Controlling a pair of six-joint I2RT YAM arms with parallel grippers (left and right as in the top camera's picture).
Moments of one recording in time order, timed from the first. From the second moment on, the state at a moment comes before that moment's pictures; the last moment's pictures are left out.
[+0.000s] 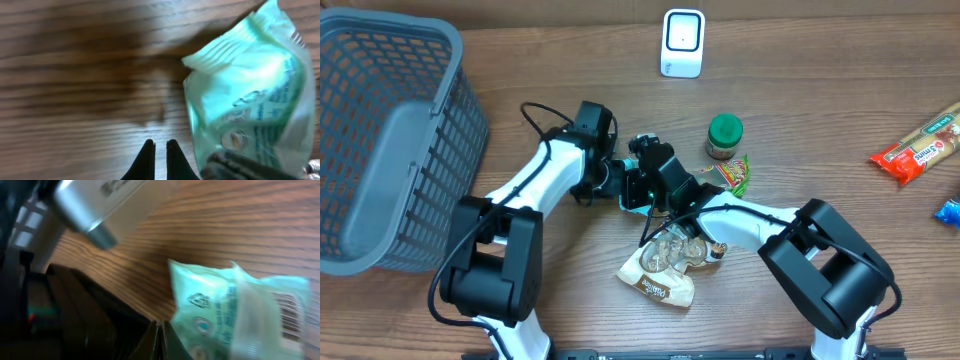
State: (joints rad) left arm -0.27 1.89 1.22 -0.77 0.15 -0.24; right arm 0.76 1.96 1.03 0.27 -0.17 0.59
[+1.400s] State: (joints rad) left arm -0.24 1.89 1.42 -1.06 0.32 -0.18; right arm 0.44 1.46 1.08 -0.46 0.15 0.56
